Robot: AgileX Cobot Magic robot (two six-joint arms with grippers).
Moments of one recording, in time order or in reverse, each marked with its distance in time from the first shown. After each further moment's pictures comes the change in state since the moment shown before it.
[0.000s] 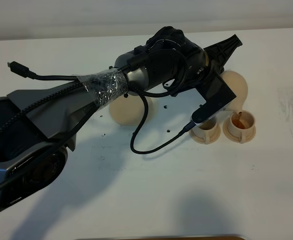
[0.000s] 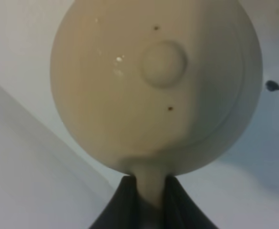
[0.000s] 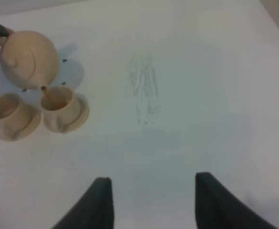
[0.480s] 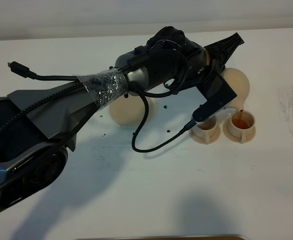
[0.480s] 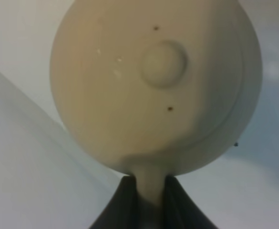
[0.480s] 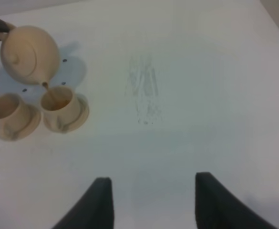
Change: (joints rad) left arm -0.003 0.000 0.000 0.010 -0.027 0.000; right arm 0.000 0.000 0.000 0.000 0.000 0.000
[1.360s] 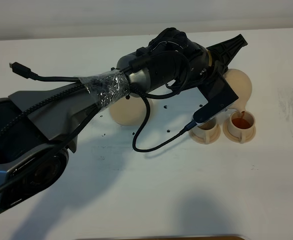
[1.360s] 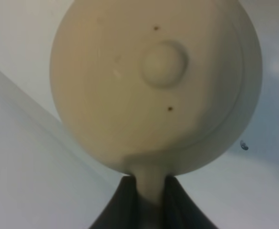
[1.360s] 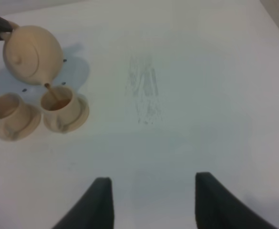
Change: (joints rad) left arm -0.006 0.000 0.000 0.000 -0.005 0.030; right arm 0.000 0.000 0.000 0.000 0.000 0.000
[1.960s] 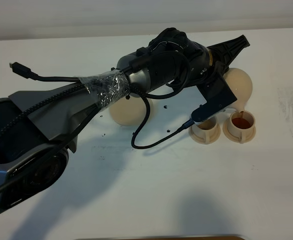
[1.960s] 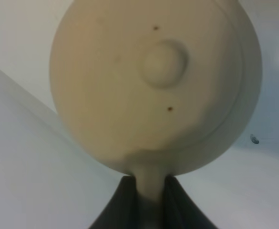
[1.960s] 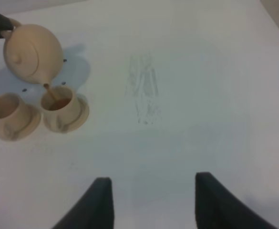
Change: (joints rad) left arm 0.000 0.000 0.000 0.000 -0.018 0.059; right arm 0.000 0.000 0.000 0.000 0.000 0.000
